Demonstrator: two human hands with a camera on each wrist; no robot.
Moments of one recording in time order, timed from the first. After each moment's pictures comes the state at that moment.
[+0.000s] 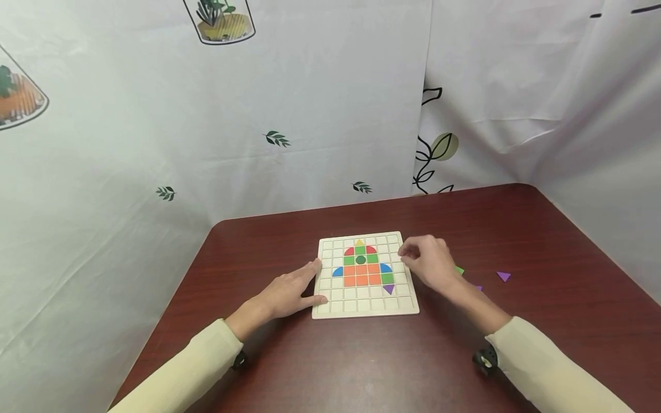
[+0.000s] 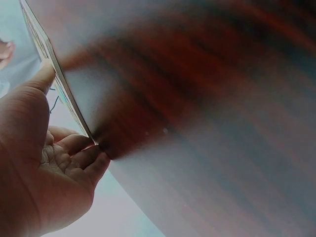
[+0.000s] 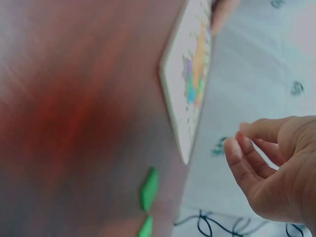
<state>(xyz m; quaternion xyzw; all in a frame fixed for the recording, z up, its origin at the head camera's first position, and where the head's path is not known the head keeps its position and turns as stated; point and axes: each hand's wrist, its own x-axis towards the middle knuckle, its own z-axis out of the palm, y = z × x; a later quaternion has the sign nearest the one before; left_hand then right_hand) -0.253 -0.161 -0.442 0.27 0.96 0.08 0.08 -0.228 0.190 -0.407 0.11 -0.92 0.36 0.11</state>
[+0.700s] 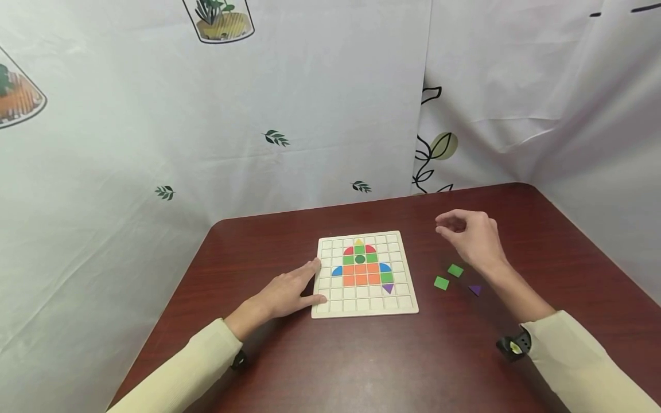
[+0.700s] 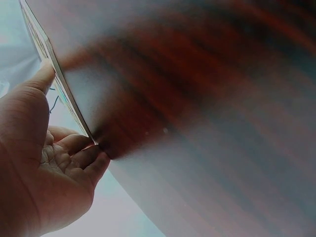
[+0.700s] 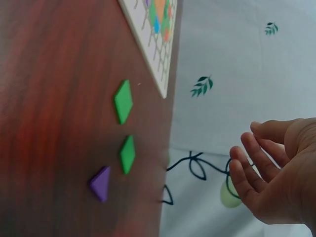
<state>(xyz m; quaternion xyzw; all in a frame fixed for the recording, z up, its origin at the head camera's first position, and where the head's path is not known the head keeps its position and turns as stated) -0.254 -0.160 -0.442 0.27 0.96 0.07 0.08 -0.229 0.255 -0.379 0.03 -0.91 0.36 0.21</state>
